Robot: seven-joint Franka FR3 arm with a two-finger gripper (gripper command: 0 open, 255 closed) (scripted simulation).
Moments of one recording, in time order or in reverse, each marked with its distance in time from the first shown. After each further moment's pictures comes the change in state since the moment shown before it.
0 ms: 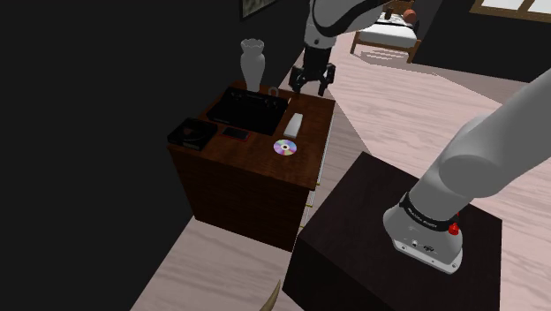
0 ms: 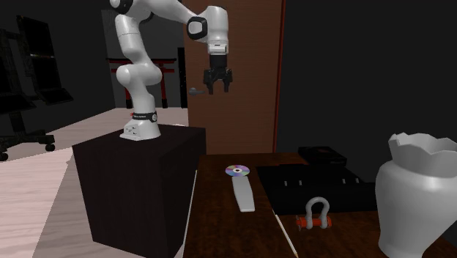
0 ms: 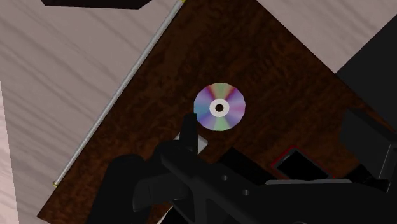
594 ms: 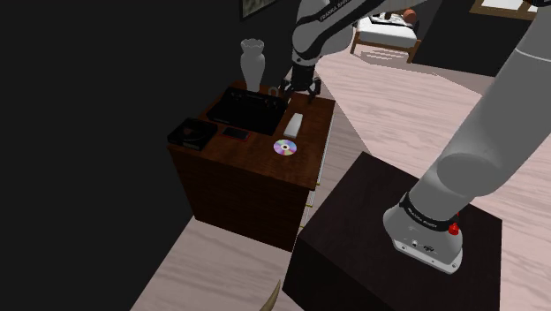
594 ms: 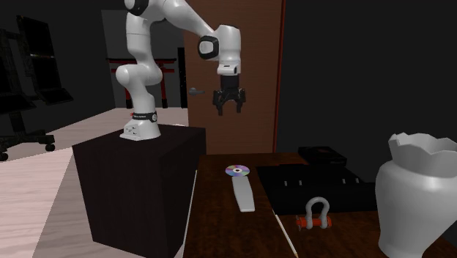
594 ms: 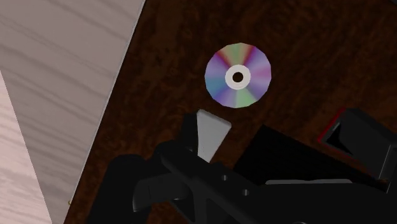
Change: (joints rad) arm -0.045 0.325 -0.031 0.147 -0.006 0.180 0.125
